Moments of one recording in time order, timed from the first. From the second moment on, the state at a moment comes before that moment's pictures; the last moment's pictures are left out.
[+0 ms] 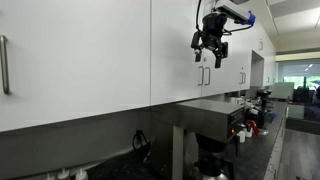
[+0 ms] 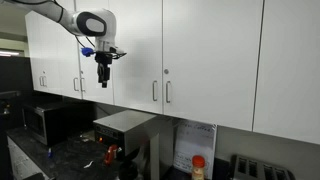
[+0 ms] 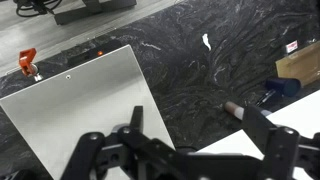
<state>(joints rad) 0.06 -0.39 0.05 -2.20 0.24 1.82 0.27</state>
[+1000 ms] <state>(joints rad) 0.05 -0.40 0.04 -2.21 0.22 1.82 0.25</state>
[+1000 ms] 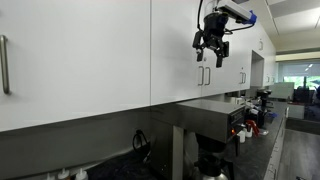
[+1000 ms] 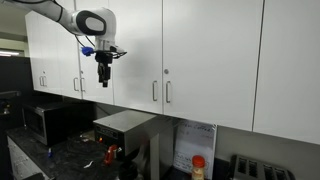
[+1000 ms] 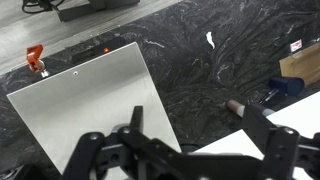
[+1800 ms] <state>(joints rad) 0.00 -0.58 -0.14 -2.25 0.16 1.74 -0.10</state>
